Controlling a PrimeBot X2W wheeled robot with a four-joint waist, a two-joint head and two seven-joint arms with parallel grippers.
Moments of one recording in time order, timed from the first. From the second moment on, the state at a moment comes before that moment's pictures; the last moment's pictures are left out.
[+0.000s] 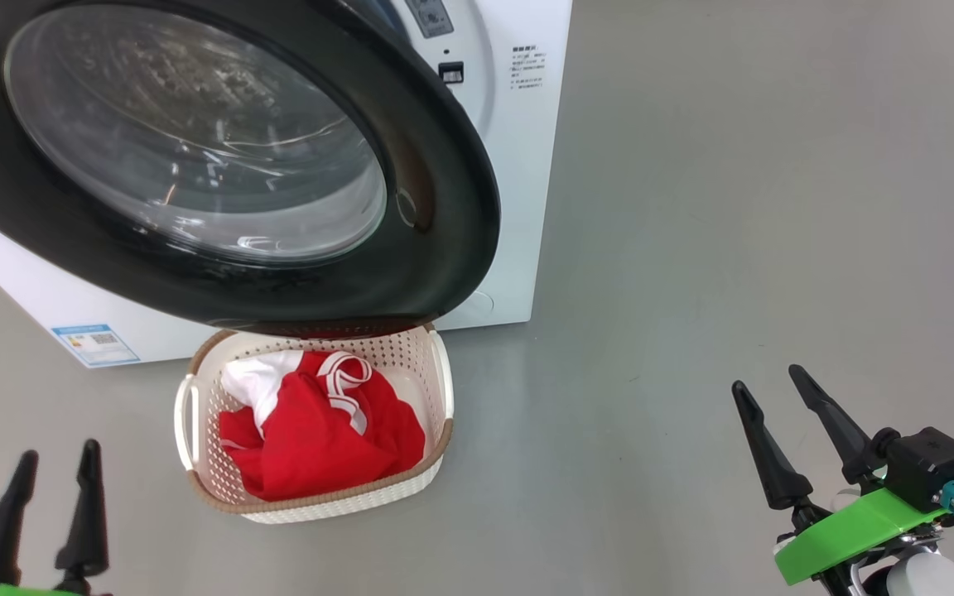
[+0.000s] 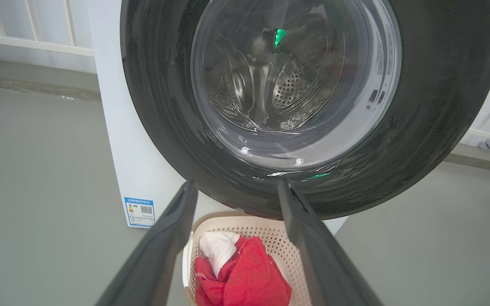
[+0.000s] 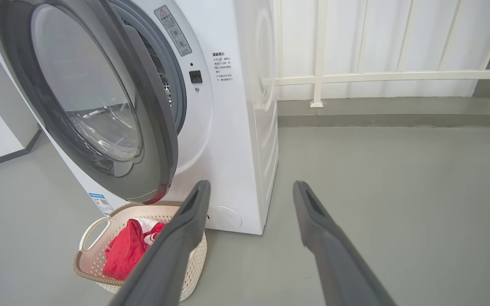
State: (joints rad) left arm -0.04 0.34 -0.06 0.24 -0.63 -0.13 -0.25; right arm -0.12 -0.26 0.15 0.18 0.38 0.13 -0.25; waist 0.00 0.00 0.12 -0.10
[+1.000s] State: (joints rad) left arm 0.04 0.20 0.04 0.16 -0.37 -0.13 -0.25; right arm -0.09 -0.27 0.14 0.19 0.38 0.13 -0.25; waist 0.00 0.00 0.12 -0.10
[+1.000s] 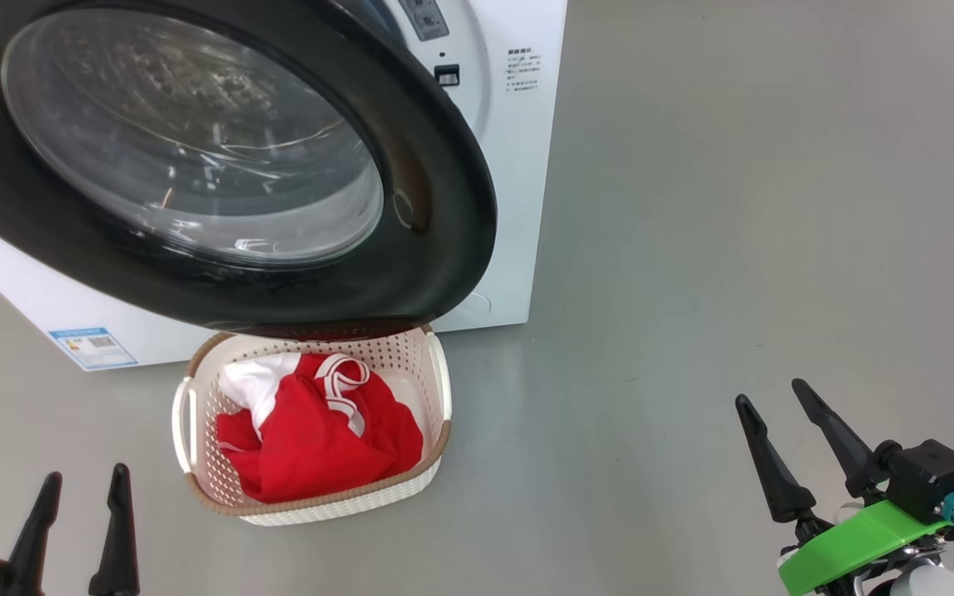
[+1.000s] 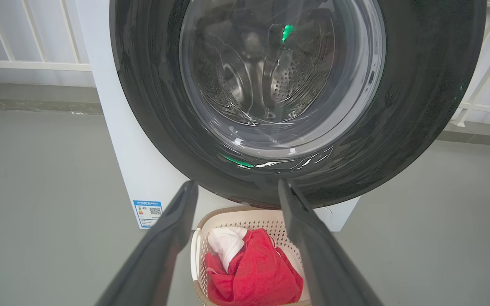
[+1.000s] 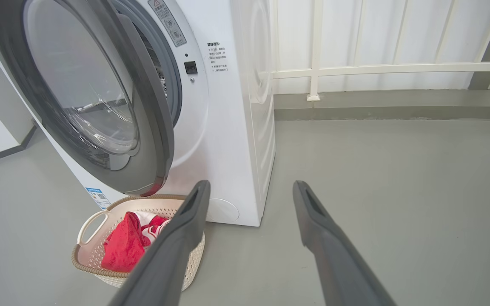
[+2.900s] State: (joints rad) left arm -0.17 0.15 -0.09 0.13 -0.38 -0.13 -0.25; right arm -0.70 -0.18 0.30 0.42 0.43 0.13 -0.25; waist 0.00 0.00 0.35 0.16
